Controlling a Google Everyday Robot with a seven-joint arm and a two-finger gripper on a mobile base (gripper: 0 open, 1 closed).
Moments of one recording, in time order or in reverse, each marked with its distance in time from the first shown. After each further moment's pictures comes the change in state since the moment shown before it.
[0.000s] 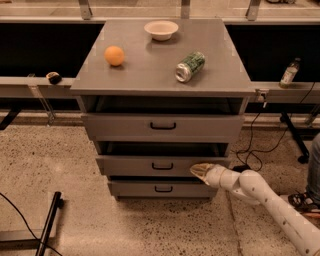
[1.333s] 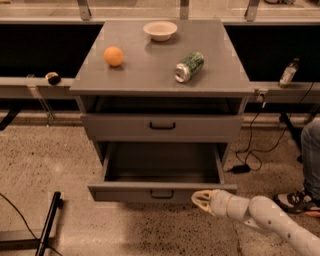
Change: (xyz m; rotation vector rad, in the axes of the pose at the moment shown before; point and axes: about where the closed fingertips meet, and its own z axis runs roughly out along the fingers) arm -0.043 0.114 -0.086 -0.126 0.046 -0.214
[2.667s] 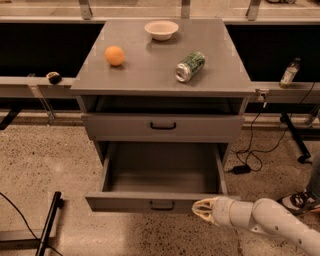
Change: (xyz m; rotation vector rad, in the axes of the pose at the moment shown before) arm -0.037 0.027 -0.033 -0.109 0.050 -0.018
